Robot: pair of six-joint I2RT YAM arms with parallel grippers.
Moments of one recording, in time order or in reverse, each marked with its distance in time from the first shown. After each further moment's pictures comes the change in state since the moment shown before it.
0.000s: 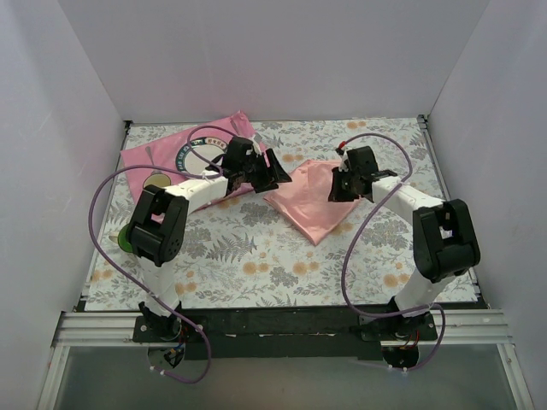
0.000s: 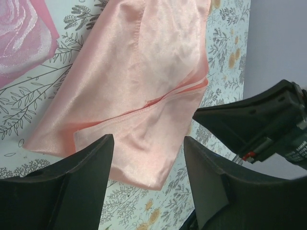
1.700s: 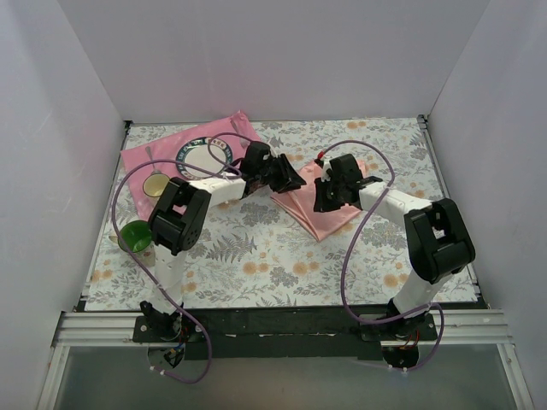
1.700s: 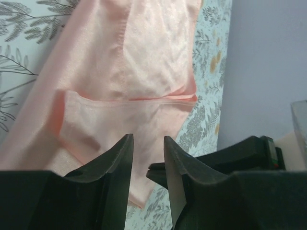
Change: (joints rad) left arm -0.071 0.177 0.089 0.176 0.054 -0.158; right arm 0.102 0.045 -0.017 0.042 -0.048 -0.048
